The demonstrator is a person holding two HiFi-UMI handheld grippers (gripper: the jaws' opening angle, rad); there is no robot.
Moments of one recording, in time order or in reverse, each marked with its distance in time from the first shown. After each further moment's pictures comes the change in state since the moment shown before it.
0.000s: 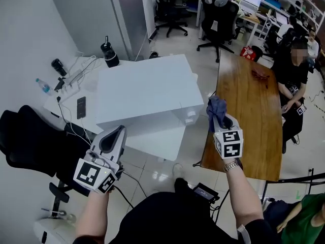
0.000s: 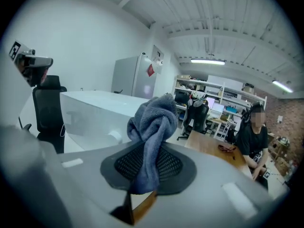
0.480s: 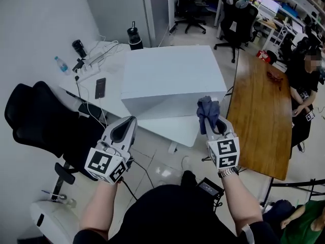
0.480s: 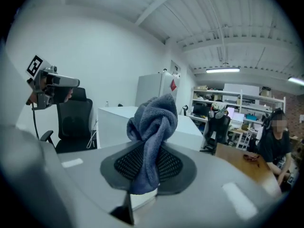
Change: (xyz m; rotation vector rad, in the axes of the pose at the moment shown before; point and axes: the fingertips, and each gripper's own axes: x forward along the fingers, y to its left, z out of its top) left arm -0.082 0.019 -0.026 -0.033 0.004 0.099; right arm -0.052 0.159 0.031 -0.046 -0.163 0.199
